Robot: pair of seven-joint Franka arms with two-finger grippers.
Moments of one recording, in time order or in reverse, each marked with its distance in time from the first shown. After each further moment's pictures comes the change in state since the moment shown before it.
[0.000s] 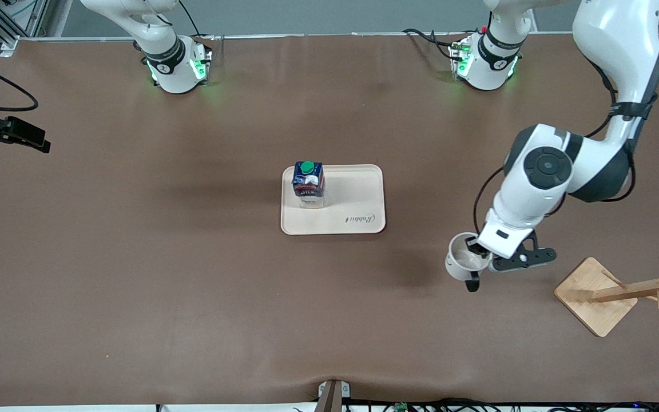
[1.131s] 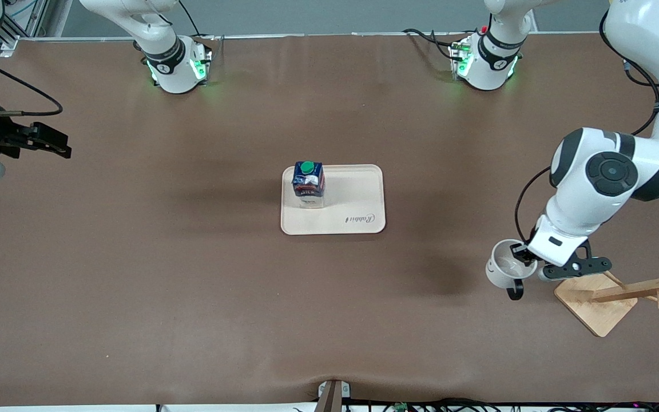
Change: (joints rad) left arm 0.129 -0.022 -0.001 0.007 0.000 0.013 0.177; right arm 0.049 0.022 0.021 0.000 0.001 0.024 0.001
